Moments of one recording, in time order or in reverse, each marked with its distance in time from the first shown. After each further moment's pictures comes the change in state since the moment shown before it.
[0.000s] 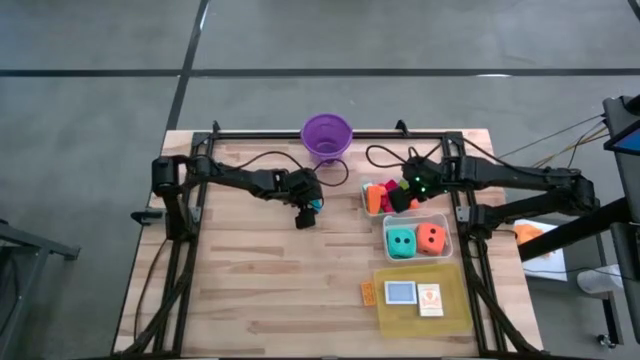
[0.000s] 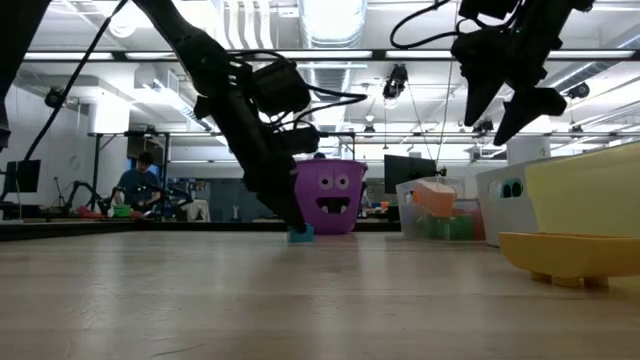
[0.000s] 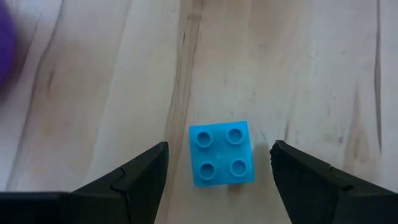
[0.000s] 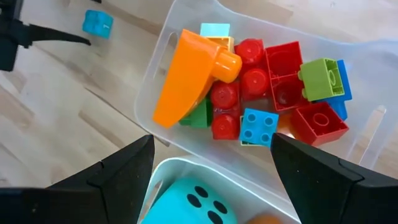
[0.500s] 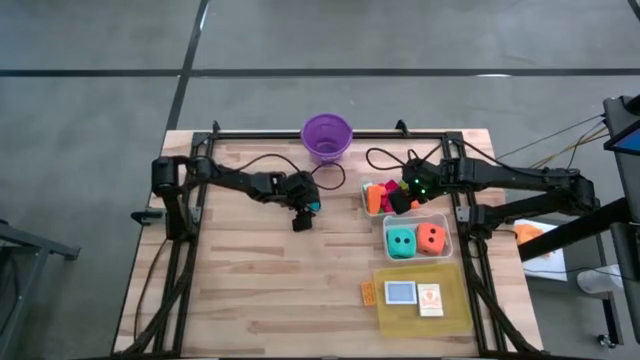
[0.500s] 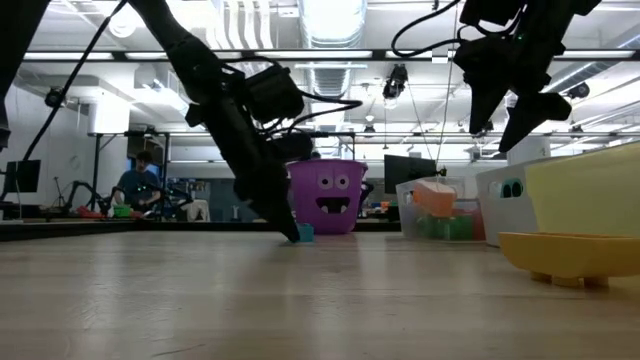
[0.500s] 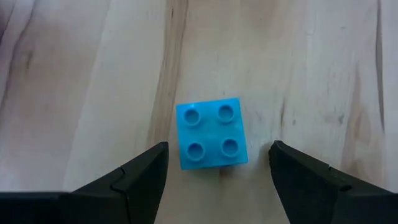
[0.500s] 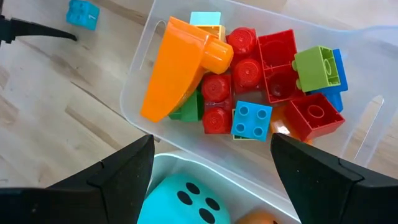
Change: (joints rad) left arm -0.006 0.000 -0.060 0.056 0.010 0.008; right arm 0.000 0.000 -0.030 0.000 -0.001 0.006
